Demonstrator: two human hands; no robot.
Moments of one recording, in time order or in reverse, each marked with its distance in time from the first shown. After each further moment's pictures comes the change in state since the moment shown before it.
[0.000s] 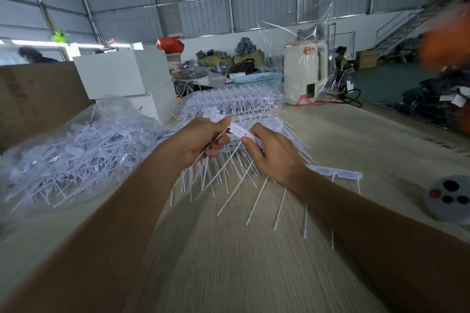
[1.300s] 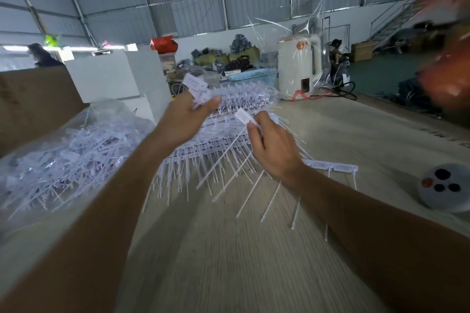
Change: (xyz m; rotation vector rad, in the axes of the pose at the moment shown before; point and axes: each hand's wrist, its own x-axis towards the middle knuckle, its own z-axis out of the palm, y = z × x) left_hand -0.021 0.023 -0.010 0.651 0.253 0.569; right_hand 0.000 -0.011 -0.007 0.037 0.076 0.107
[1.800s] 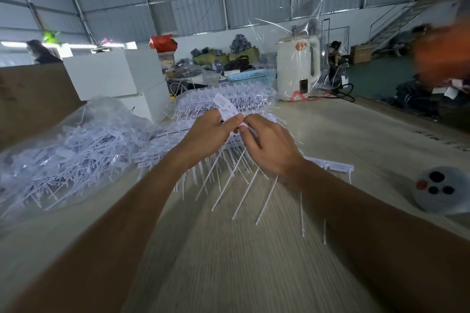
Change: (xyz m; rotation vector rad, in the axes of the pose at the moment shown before) left_hand -0.003 0.000 0.046 -0.114 -0.136 -0.017; right_hand 0.006 0.006 -0.007 0.021 -0.023 -0.151
